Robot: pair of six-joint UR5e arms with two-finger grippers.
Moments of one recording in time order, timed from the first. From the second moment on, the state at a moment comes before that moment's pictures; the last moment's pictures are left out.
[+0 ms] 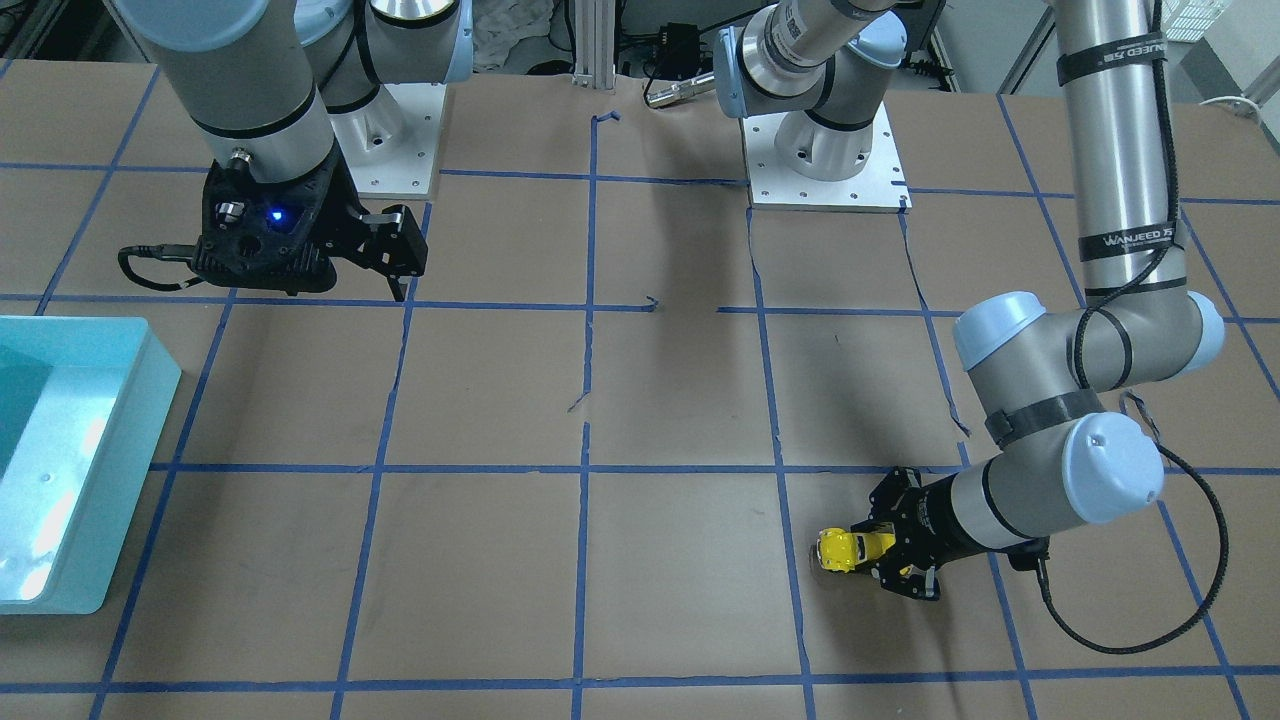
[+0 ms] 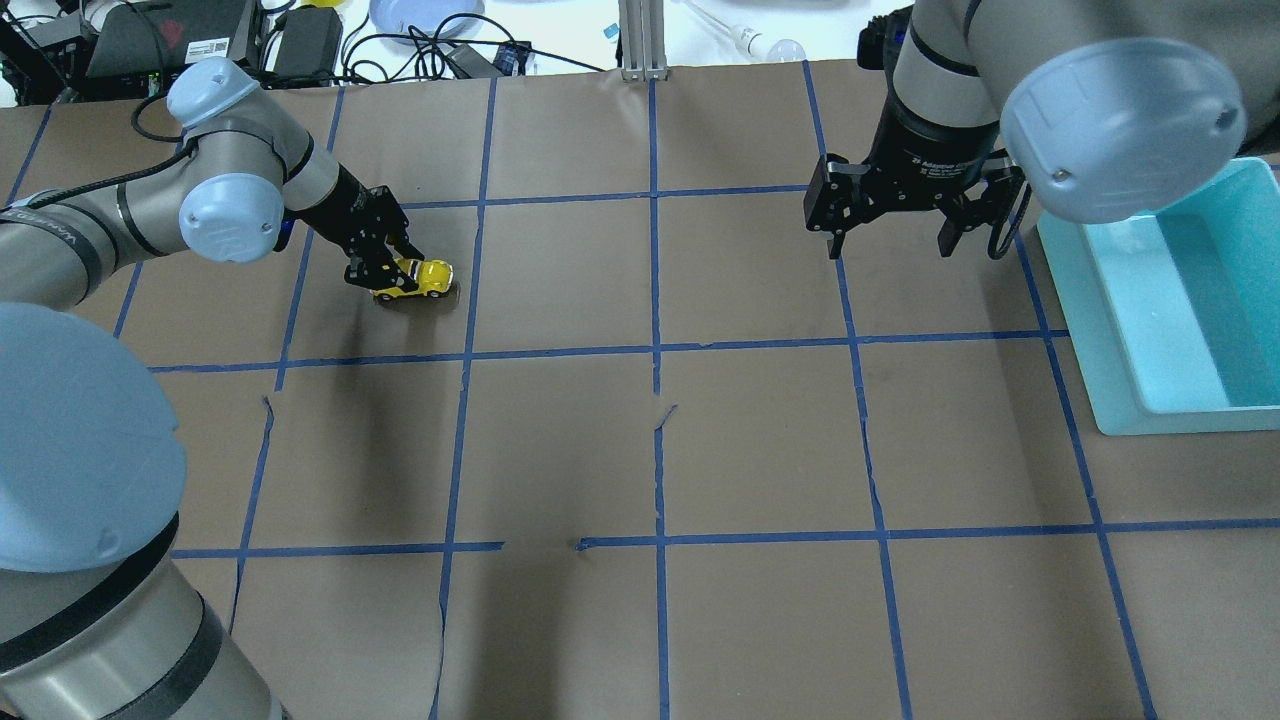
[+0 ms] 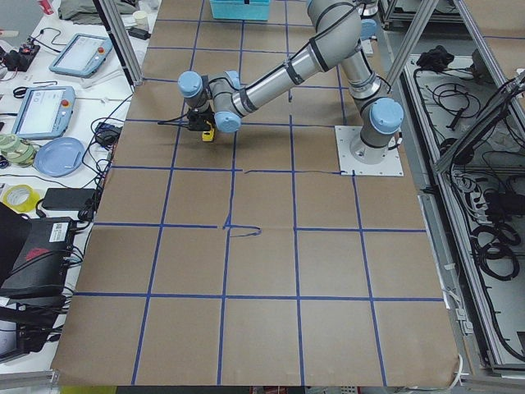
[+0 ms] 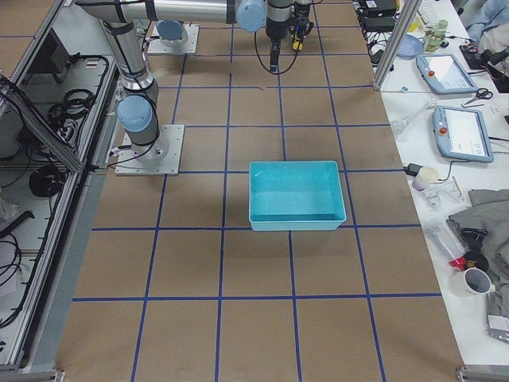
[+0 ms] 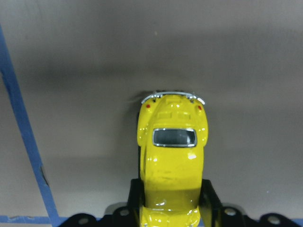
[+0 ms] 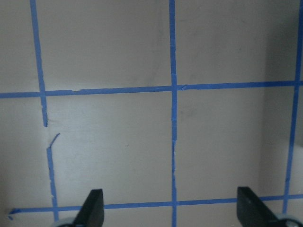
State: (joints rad) left arm -1.34 -2.16 -1.58 -1.09 1.30 -1.30; right arm 1.65 -1.51 1.60 -1.64 -1.63 0.05
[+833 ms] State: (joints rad) left arm -1.30 -2.16 -1.58 -1.10 1.33 -1.26; right arm 1.65 -1.50 1.66 -1.92 -1.61 0.00
